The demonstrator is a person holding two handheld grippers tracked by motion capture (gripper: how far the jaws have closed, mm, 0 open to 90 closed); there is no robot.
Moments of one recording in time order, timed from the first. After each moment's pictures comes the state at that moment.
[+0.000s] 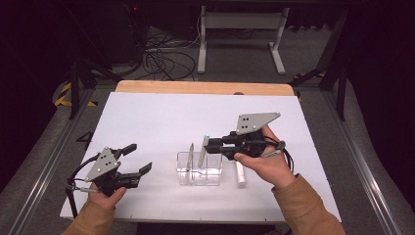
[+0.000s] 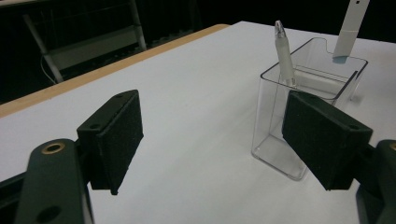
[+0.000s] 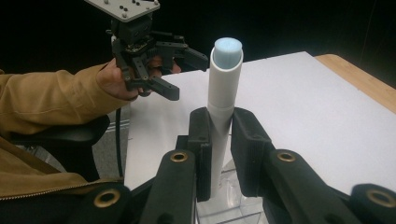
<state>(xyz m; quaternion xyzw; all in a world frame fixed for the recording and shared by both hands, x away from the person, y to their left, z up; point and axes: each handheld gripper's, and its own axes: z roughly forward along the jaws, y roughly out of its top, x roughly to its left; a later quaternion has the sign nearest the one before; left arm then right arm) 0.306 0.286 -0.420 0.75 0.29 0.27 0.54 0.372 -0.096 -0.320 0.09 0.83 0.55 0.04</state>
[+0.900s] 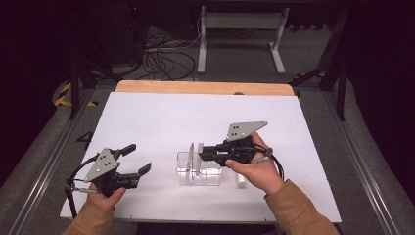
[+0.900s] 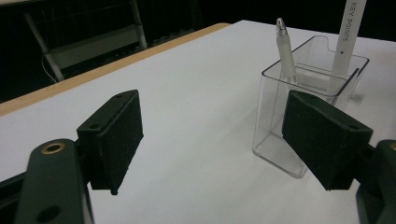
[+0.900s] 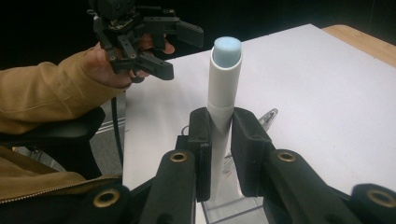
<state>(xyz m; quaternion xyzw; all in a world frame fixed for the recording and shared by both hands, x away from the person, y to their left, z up) 0.306 0.287 -0.421 0.75 0.29 0.27 0.54 0.373 -0.082 -0.353 0.13 0.84 0.53 0.02</state>
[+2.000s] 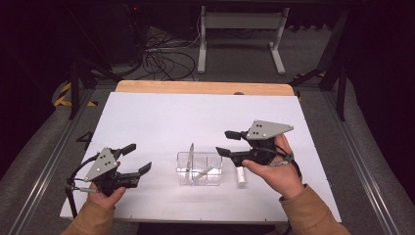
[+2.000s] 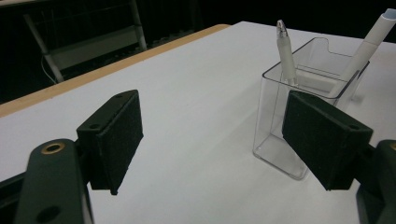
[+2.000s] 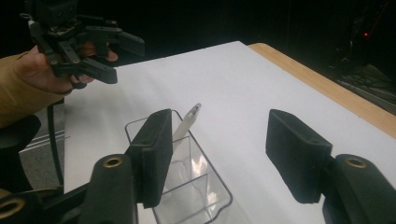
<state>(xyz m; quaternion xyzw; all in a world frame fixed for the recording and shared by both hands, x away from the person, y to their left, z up) 0.307 0.287 -0.421 0.75 0.29 0.27 0.54 0.363 -0.123 -0.337 0.18 0.82 0.53 0.14</state>
